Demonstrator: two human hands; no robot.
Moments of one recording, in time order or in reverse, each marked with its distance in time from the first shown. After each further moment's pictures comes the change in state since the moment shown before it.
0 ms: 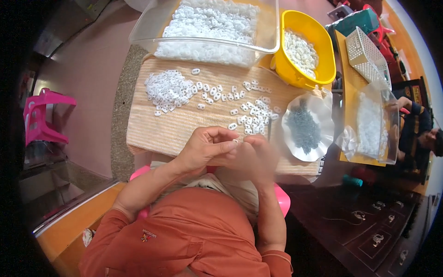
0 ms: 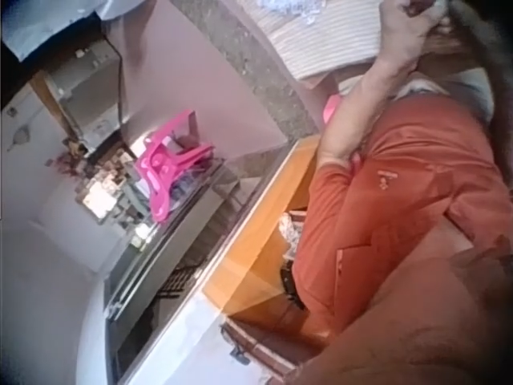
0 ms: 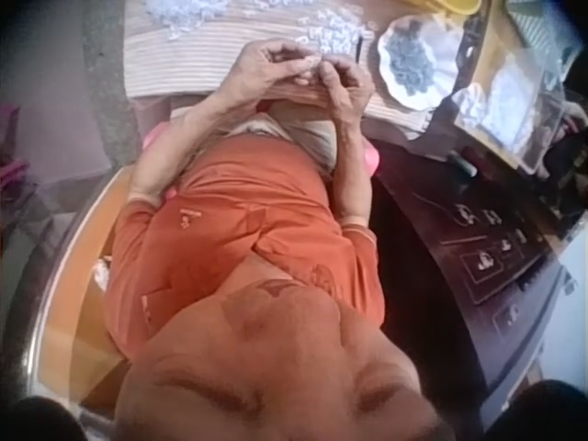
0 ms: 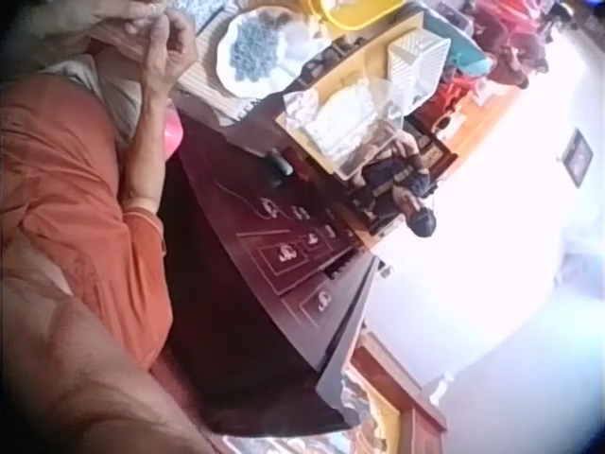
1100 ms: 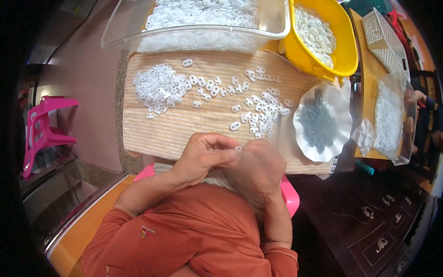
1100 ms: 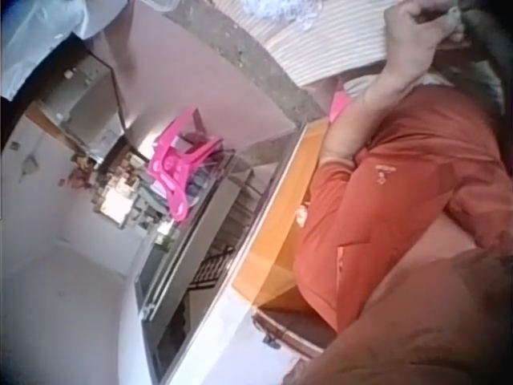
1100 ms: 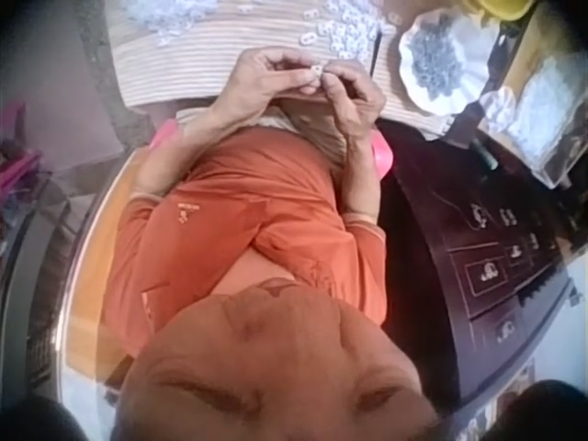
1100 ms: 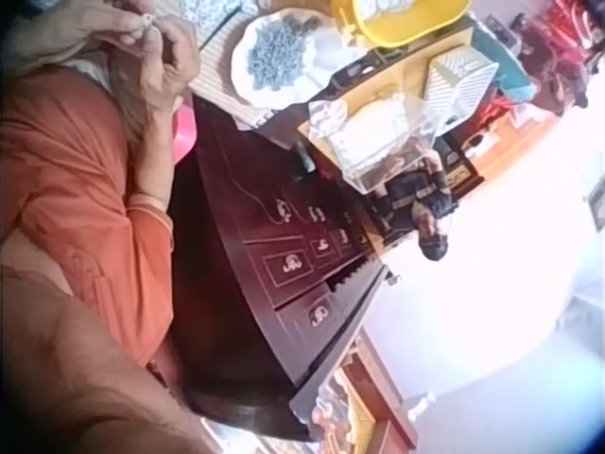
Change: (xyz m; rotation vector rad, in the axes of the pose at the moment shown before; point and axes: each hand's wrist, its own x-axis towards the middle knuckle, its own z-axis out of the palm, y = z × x) left_hand 0.003 -0.004 -0.003 -0.059 0.110 -0.141; right_hand 0.005 -0.016 0.007 -0.114 0.001 -0.094
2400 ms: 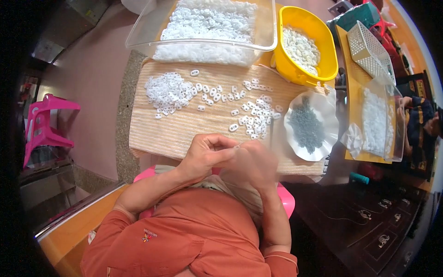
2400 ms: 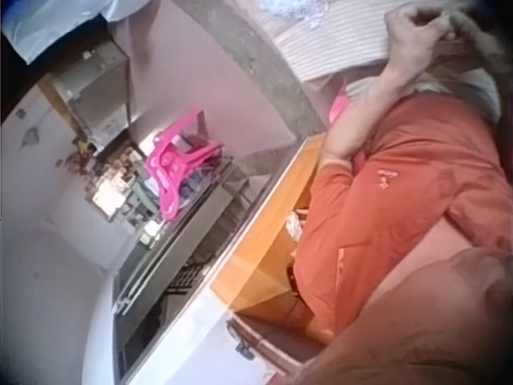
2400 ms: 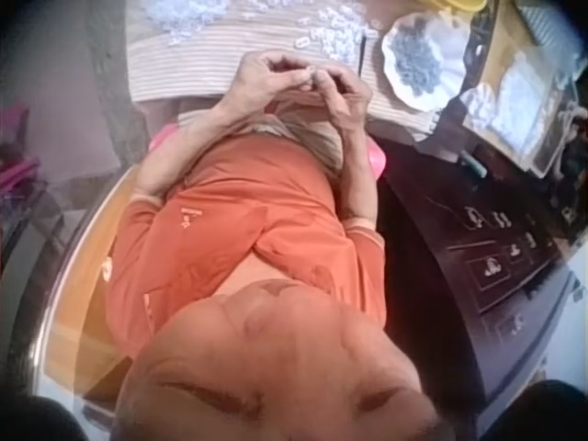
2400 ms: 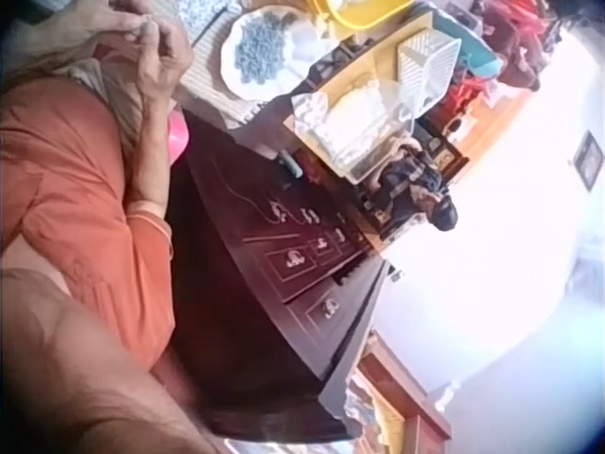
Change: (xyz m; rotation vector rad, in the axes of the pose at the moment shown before) left_hand -0.009 -0.006 0.005 0.118 -0.065 0.165; right_hand -0.005 -0.005 -0.008 0.022 -0.215 0.114
